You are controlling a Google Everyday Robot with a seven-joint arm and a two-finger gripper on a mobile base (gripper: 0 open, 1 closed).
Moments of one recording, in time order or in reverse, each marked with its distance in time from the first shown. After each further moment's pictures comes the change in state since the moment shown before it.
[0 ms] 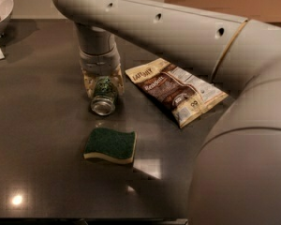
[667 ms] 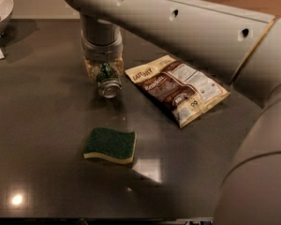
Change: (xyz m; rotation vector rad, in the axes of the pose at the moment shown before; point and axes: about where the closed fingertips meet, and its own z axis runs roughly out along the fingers) arm -0.035 -0.004 -0.030 -0.034 -0.209 -0.219
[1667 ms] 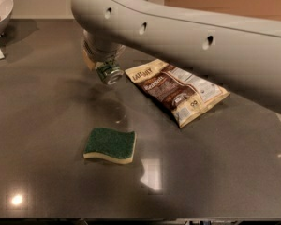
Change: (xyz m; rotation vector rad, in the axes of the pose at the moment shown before) arm -0.033 0.001 -0.023 0.033 -0.367 -0.275
